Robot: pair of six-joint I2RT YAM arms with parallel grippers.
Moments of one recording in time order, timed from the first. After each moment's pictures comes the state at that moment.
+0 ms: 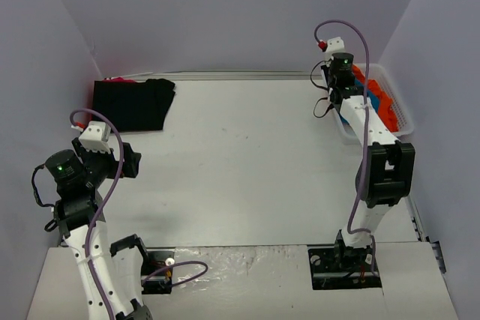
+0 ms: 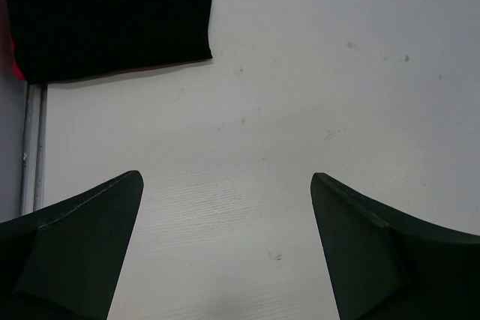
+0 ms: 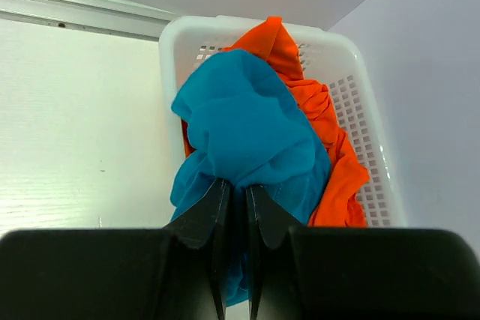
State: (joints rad) left arm 0.45 0.64 0.87 -0.65 0.60 0.16; right arm 0.07 1.82 1.51 -0.11 0.33 -0.34
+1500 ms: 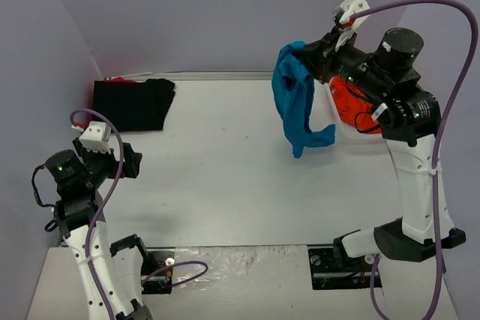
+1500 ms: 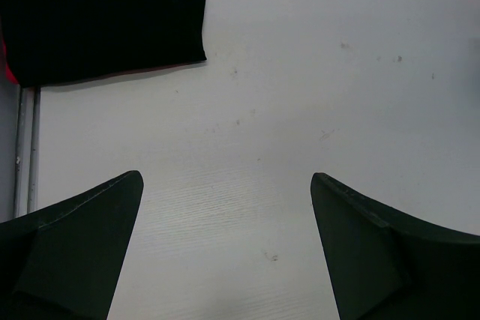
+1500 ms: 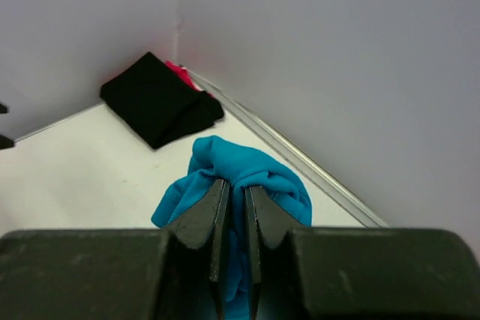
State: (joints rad) left arm 0.45 0.64 0.87 -0.65 0.62 0.16; right arm 0.34 1.39 2.07 -0.67 -0.43 -0.13
